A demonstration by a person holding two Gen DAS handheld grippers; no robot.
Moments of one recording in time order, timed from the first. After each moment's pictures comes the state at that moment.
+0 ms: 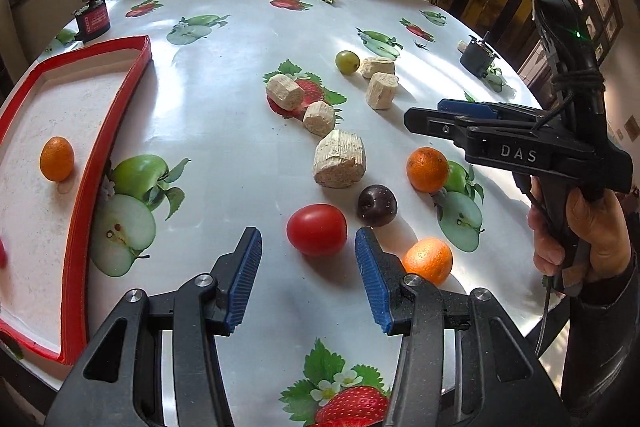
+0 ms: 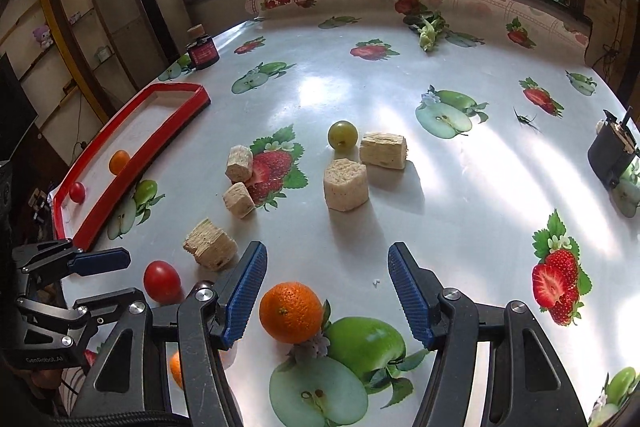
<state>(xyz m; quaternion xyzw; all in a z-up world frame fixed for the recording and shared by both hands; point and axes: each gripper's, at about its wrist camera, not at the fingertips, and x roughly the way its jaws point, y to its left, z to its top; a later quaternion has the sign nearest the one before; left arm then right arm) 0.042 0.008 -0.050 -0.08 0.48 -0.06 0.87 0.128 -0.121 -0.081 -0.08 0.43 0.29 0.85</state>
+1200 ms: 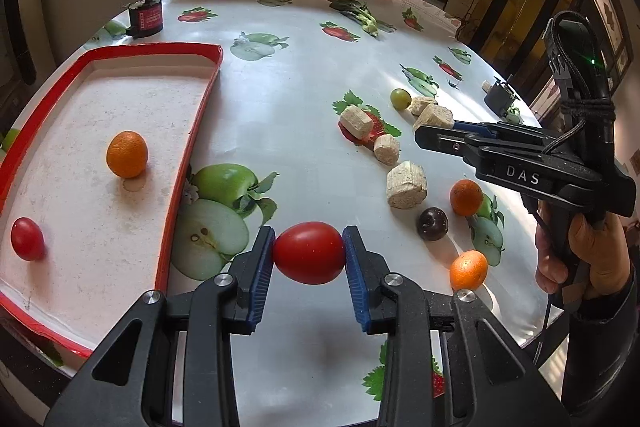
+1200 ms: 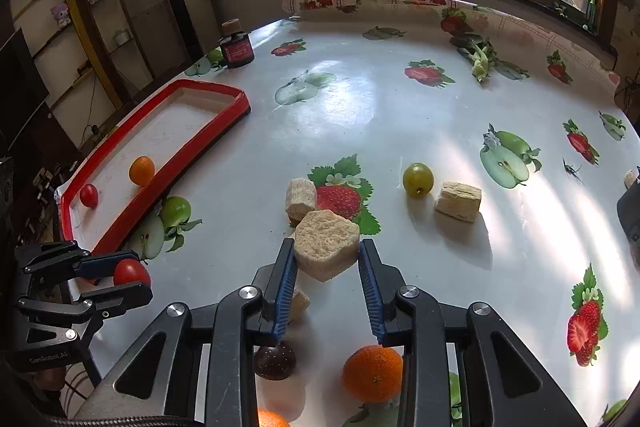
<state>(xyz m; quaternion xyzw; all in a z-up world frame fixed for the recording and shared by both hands) 0.023 0.076 -0.036 -0.12 0.44 -0.02 0.89 0.122 -0.055 -0.069 -0.11 0.41 0.33 0.84</state>
